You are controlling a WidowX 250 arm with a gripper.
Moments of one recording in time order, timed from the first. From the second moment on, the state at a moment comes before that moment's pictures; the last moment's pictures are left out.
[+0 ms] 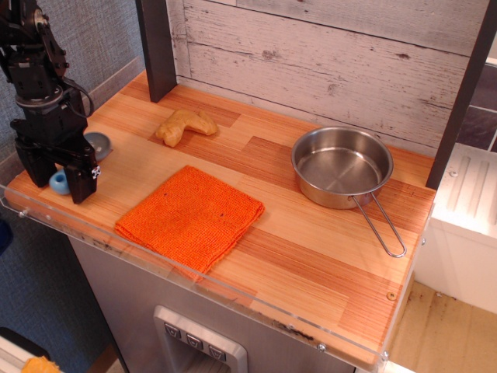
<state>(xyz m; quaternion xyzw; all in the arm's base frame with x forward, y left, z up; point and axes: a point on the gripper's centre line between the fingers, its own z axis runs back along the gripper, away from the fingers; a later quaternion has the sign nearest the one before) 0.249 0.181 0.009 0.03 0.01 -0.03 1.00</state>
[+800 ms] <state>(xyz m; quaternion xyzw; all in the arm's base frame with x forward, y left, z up) 0.257 0.117 0.060 0.01 -0.03 -0.04 1.00</state>
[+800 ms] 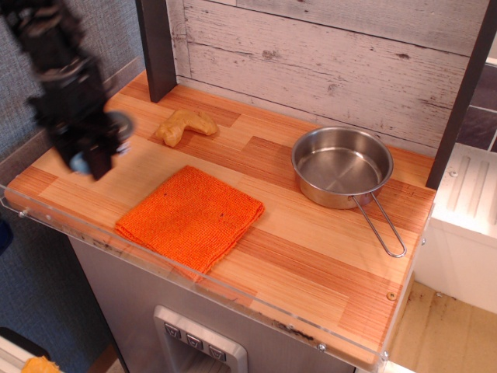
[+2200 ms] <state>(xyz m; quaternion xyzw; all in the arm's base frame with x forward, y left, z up) 0.253 0.045 0.062 -0.01 -0.02 -0.09 1.00</state>
